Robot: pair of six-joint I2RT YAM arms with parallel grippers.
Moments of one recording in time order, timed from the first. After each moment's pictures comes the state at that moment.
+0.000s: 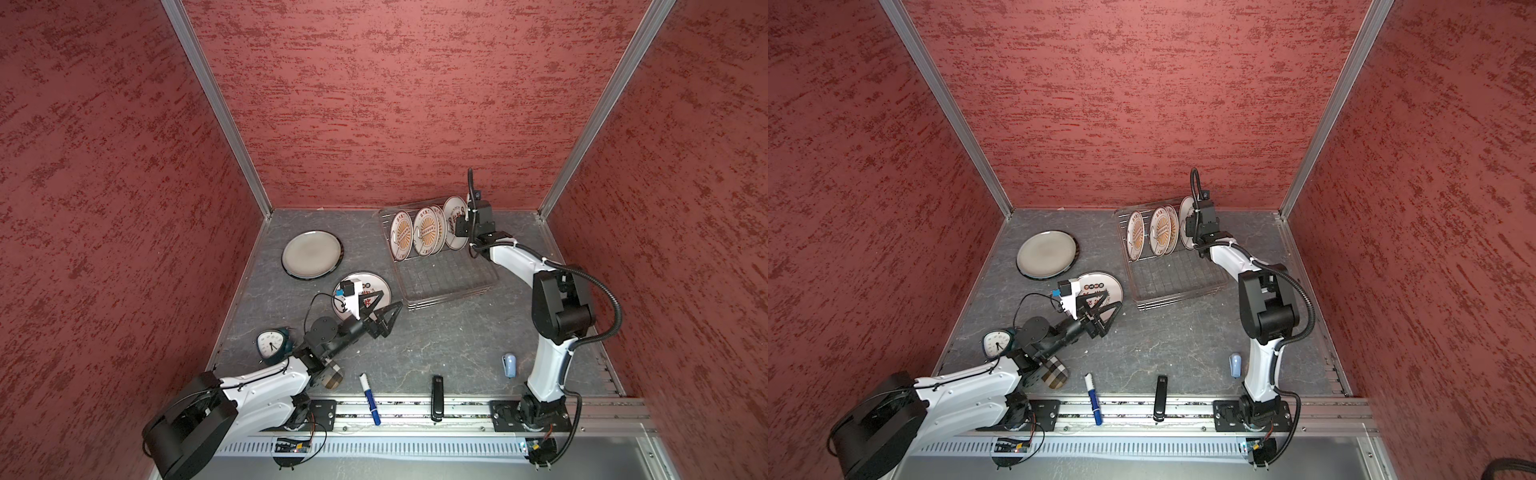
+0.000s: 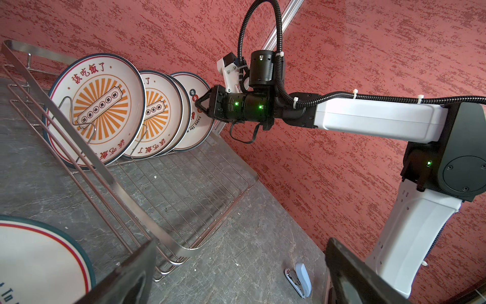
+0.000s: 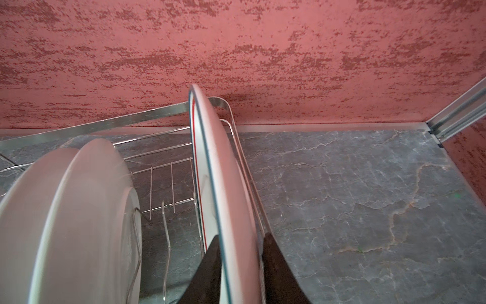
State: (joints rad) left arm -0.74 1.03 0.16 0.95 0.12 -0.63; right arm 0.25 1.95 1.44 -0.02 0.24 0.16
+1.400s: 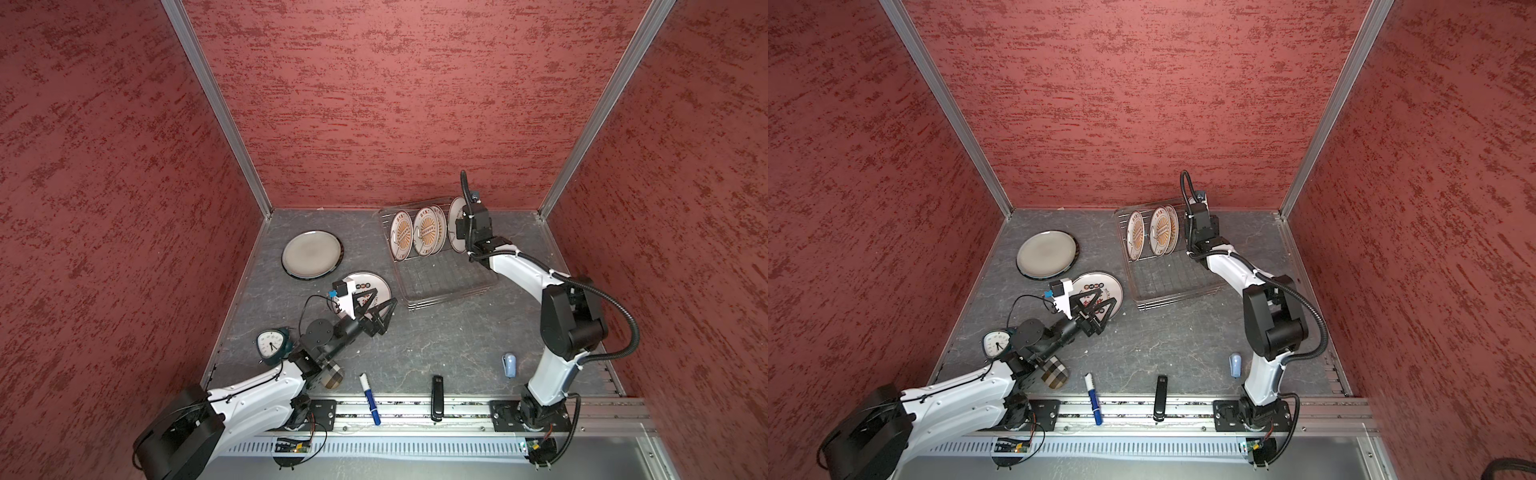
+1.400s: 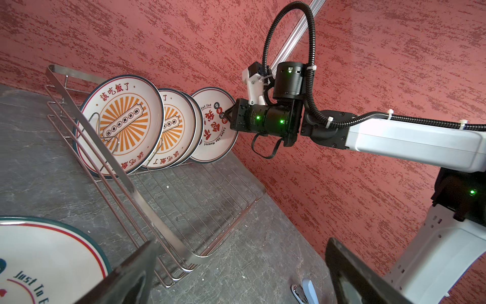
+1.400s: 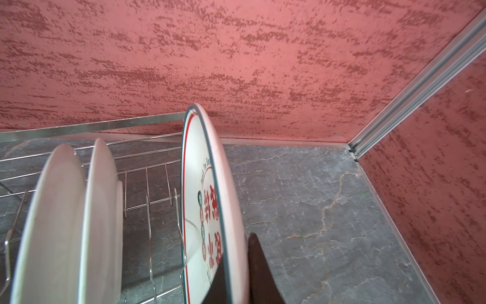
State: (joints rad) left arm -0.74 0.92 0.15 0.87 0.04 -0.63; right arm 0.34 1.79 1.33 0.00 0.49 0.07
